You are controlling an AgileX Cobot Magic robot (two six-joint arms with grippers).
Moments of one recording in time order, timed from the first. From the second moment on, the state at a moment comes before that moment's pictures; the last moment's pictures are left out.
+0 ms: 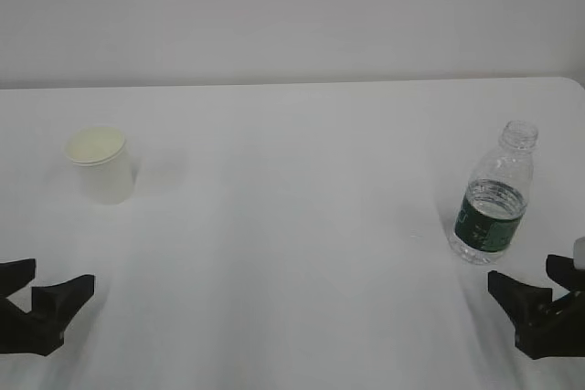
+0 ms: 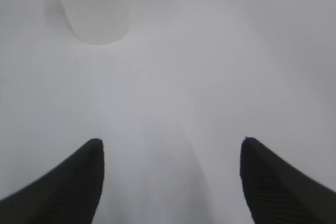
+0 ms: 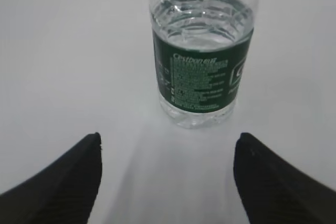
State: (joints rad) left arm -0.22 1.78 -0.07 0.12 -1.14 -0.08; right arm 0.06 1.78 -0.04 -0.26 -1.15 -0.03
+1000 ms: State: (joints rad) left arm -0.22 1.80 -0.15 0.10 -1.15 -0.03; right arm 0.06 1.78 -0.09 -0.24 -1.15 -0.03
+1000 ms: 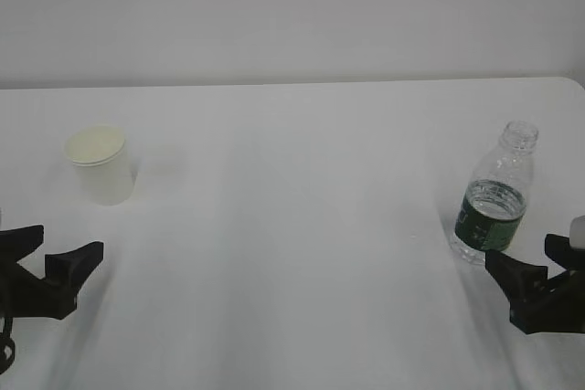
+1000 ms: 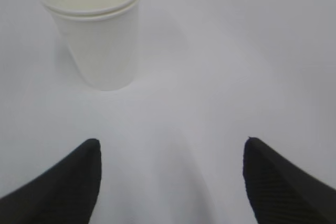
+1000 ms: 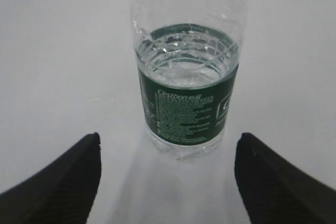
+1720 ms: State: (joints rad) left arm -0.22 1.84 -0.18 0.06 -1.15 -0.03; right arm 0.06 1.88 -0.19 -0.21 -1.15 -0.02
